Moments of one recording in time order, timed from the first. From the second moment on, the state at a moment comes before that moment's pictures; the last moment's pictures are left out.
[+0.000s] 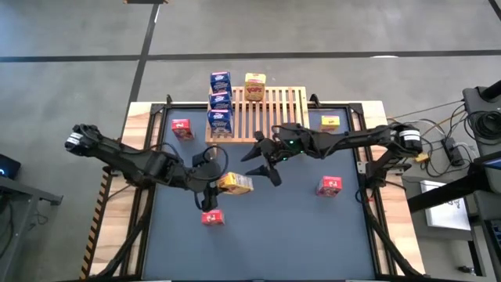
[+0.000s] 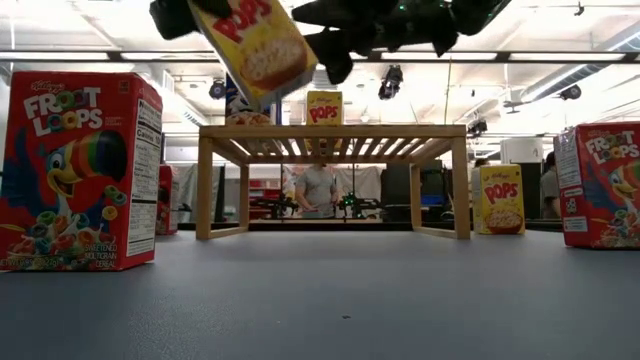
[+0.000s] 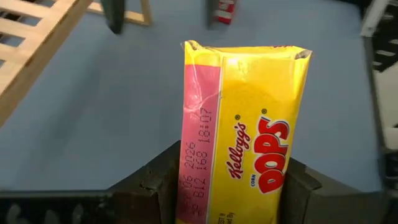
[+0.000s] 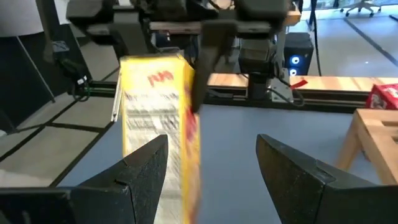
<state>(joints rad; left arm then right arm) -0.33 1.30 1.15 -0.68 -0.33 -0.49 -0.11 1.61 1.09 0.31 -0.45 0.00</state>
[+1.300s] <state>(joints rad) -0.27 1.31 1.15 -0.62 -0.35 -0.43 -0.05 1.68 1.17 0.22 -0.42 -0.04</state>
